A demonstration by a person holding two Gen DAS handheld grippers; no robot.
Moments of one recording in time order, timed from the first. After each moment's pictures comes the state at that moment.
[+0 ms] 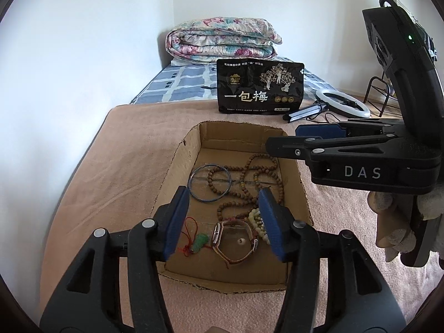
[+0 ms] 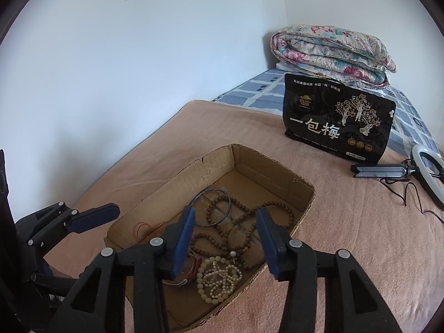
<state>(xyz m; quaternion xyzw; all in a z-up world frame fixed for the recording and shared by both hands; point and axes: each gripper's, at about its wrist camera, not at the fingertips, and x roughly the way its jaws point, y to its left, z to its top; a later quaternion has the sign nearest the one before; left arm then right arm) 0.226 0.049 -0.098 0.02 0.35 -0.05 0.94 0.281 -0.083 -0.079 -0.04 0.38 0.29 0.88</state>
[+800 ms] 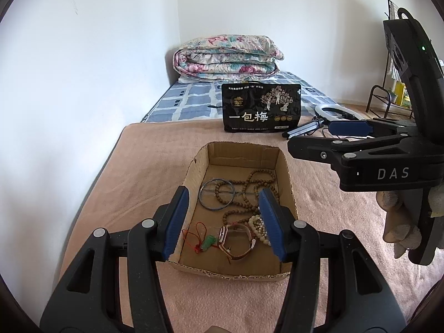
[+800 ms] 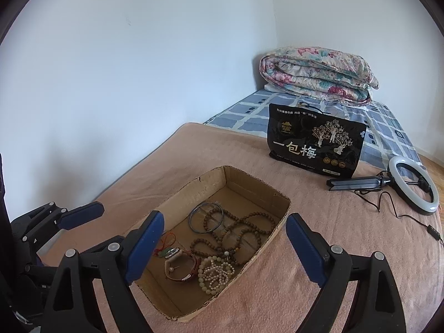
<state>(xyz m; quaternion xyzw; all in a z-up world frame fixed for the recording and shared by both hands) 0.191 0.049 -0.059 0.02 0.31 -0.03 0.95 0.246 -0.104 -0.034 -0.04 0.34 0.27 0.90</state>
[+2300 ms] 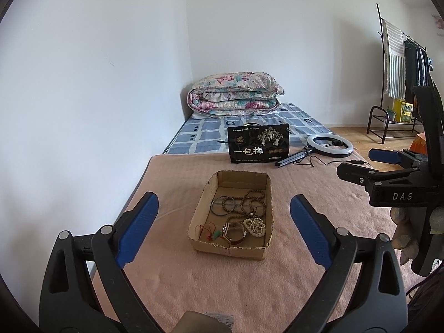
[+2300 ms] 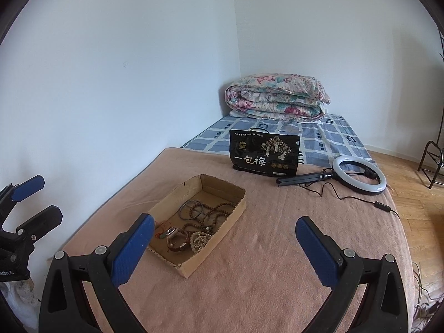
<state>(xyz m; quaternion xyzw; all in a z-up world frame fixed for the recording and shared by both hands) 0.066 0.039 0.031 0.03 0.23 -0.01 0.97 0.111 -0.184 0.032 -0.01 0.28 0.18 0.94</state>
